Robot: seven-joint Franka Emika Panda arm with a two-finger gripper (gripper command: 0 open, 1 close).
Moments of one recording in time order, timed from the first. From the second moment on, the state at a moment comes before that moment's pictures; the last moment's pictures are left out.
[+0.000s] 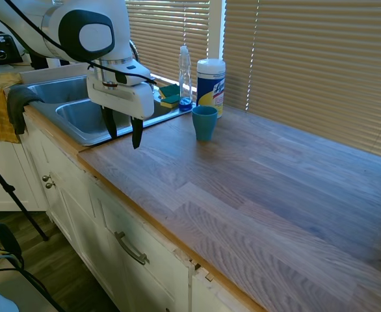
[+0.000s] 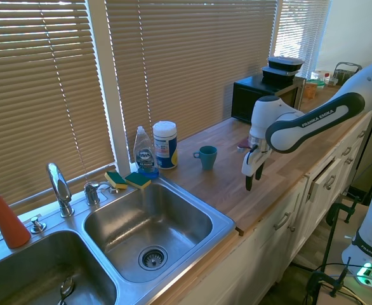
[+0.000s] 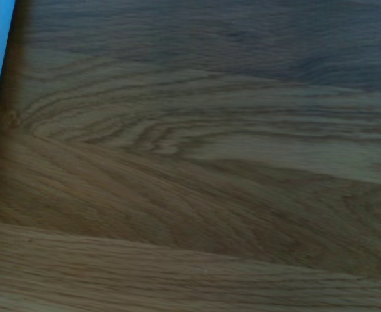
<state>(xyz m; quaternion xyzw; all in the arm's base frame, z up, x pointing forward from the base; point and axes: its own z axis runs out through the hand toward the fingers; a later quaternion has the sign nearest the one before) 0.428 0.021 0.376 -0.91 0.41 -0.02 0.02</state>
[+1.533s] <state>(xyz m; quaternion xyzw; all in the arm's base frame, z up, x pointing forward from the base) 0.606 -0.016 0.458 -0.88 0.47 -0.11 0.05</state>
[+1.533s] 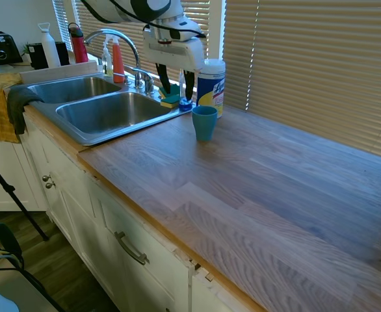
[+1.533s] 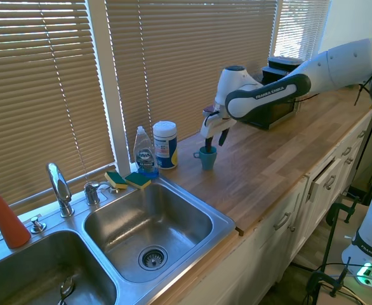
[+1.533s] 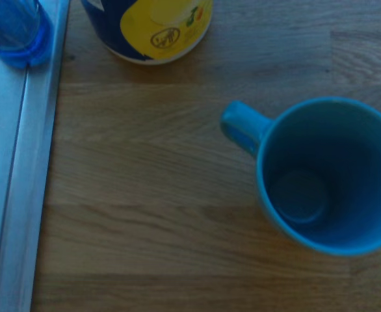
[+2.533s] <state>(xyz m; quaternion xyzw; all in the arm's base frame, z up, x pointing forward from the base) 0.691 -0.030 0.363 -0.87 0.49 -0.04 0.02</state>
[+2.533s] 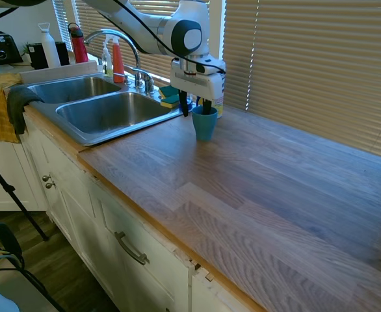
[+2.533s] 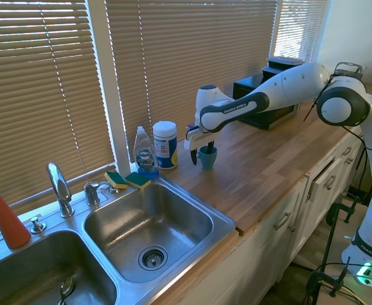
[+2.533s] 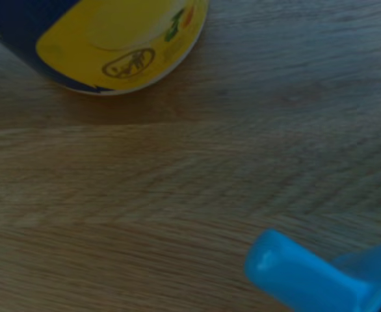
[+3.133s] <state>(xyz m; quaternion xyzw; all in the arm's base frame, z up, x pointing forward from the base) 0.693 -0.030 0.354 -0.87 0.49 -0.03 0.03</state>
